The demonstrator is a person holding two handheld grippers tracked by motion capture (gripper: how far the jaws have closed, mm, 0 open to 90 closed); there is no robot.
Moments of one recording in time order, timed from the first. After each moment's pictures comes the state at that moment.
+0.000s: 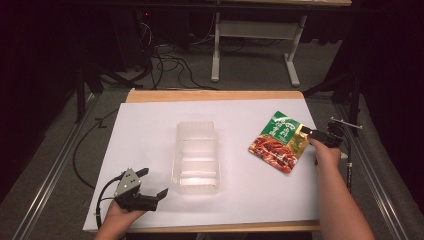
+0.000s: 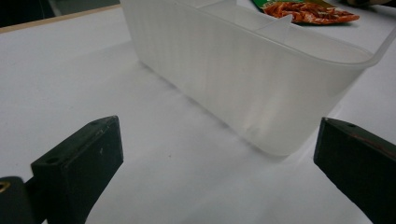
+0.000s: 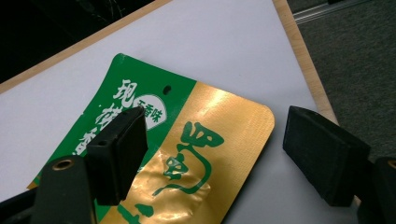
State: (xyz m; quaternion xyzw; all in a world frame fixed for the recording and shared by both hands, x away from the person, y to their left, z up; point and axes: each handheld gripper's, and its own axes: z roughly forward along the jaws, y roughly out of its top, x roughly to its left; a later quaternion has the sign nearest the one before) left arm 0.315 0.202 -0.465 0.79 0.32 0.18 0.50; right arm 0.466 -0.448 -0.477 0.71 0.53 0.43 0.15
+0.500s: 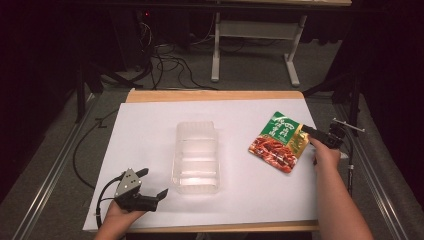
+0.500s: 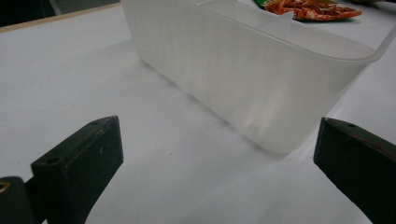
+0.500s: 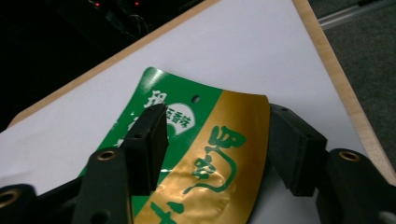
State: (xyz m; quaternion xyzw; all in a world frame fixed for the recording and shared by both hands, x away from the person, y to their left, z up) left arm 0.314 0.202 -0.465 0.79 0.32 0.18 0.49; right arm 0.459 -0.448 -0.477 0.70 0.52 0.48 0.14
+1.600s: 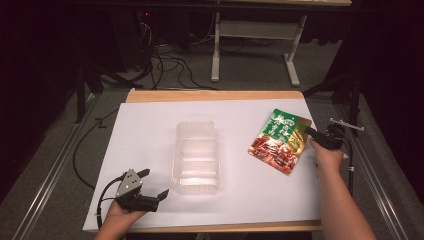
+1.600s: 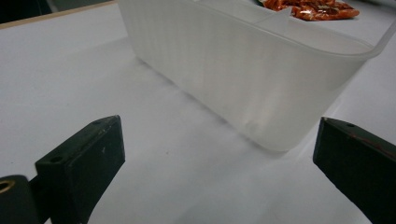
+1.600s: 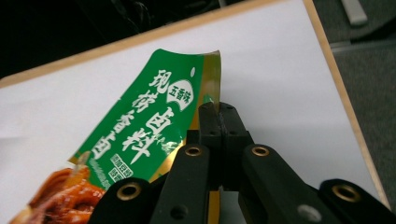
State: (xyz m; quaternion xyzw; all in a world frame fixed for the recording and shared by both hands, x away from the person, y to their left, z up) left arm 0.314 0.200 -0.466 0.79 0.31 0.18 0.49; right arm 0.442 -0.430 -0.454 0.64 0.58 0.46 0.20
